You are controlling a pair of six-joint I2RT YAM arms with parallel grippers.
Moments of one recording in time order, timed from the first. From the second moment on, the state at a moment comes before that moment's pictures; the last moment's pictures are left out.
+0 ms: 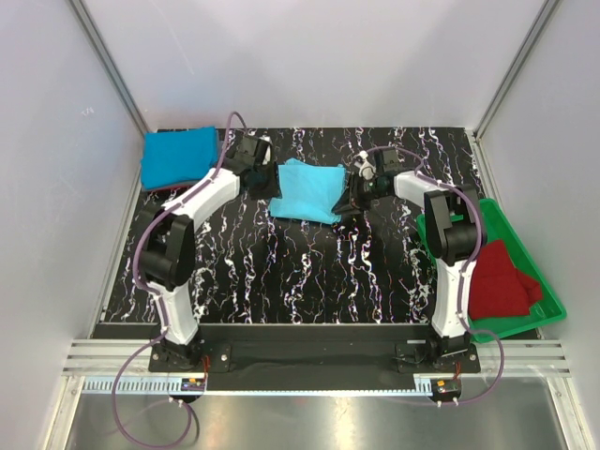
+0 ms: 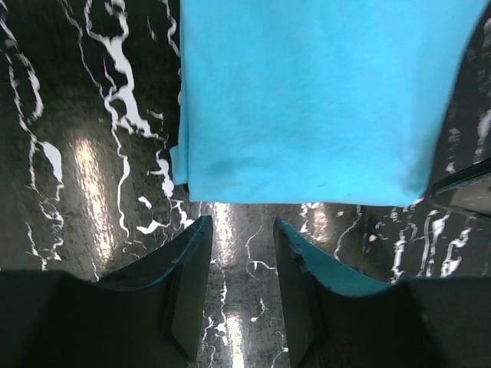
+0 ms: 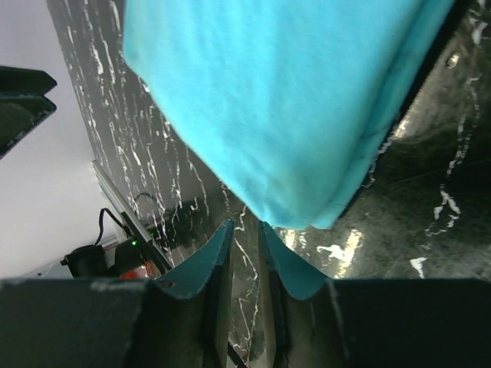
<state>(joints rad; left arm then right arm) -0.39 1.90 1.48 -0.53 0.06 -0.44 0.23 2.14 1.46 -0.34 -0.78 0.47</state>
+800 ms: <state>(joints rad) -0.27 2.04 1.47 -0.44 0.25 -0.35 0.24 1.87 1.32 -0.36 -0.59 0.49</state>
